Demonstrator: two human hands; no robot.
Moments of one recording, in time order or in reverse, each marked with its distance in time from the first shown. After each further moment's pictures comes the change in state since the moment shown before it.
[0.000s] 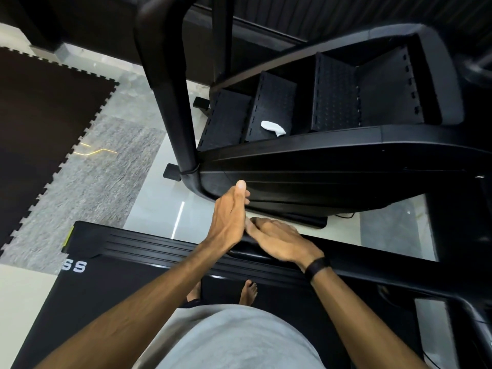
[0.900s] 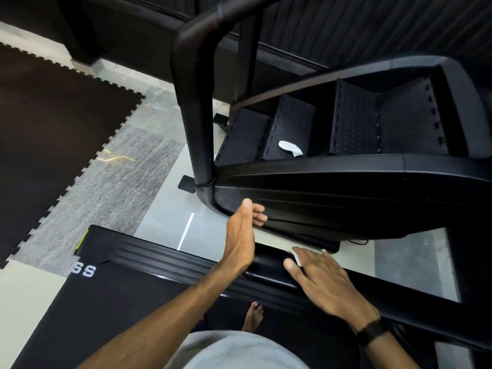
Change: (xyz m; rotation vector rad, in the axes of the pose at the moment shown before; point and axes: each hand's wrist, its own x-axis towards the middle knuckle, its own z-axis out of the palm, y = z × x) left_hand 0.003 -0.006 -0.001 -0.299 0.119 -0.015; right_hand -0.036 0.035 0.005 -0.207 0.085 0.034
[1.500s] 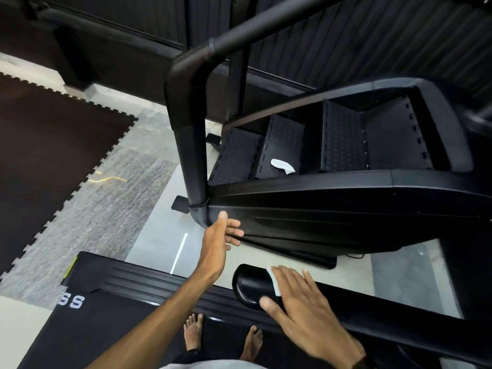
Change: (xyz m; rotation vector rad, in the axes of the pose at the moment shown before) left_hand 0.035 0.004 -0.040 0.001 -0.042 -0.173; right_hand -0.003 -0.031 0.016 -0.100 0.085 -0.106
